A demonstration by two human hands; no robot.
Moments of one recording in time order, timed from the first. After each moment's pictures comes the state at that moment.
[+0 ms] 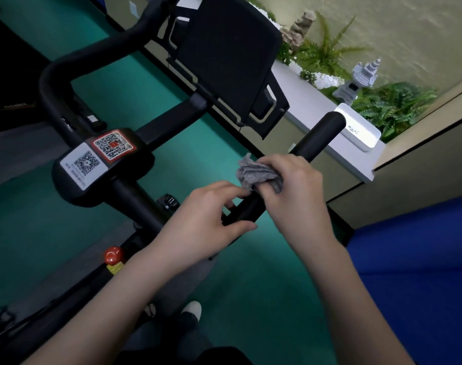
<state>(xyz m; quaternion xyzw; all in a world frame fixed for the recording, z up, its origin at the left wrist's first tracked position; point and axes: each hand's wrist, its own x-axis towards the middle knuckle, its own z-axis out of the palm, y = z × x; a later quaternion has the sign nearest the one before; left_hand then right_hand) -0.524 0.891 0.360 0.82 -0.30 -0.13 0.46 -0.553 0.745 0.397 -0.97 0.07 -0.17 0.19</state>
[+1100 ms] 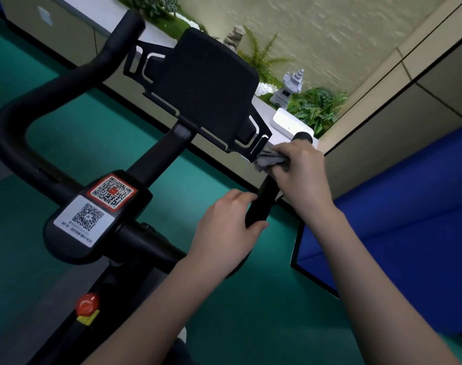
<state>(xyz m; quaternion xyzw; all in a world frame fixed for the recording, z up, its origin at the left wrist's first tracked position) -0.503 0.879 0.363 0.80 -0.35 -0.13 0.47 -0.517 0.732 0.425 -0.97 0.17 -0.18 0.02</state>
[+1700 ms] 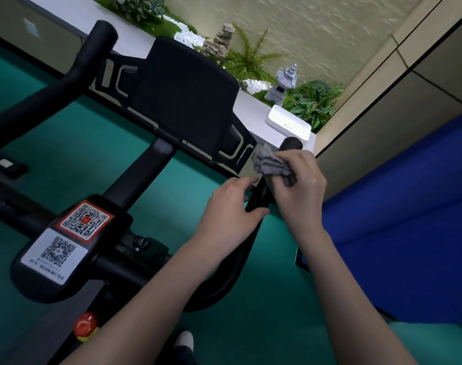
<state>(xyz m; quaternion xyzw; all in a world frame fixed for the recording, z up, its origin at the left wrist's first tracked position) -0.472 0.834 0.373 0.77 -0.34 -0.18 0.51 -0.526 0.712 0.400 -0.90 0.17 -0.38 0.11</state>
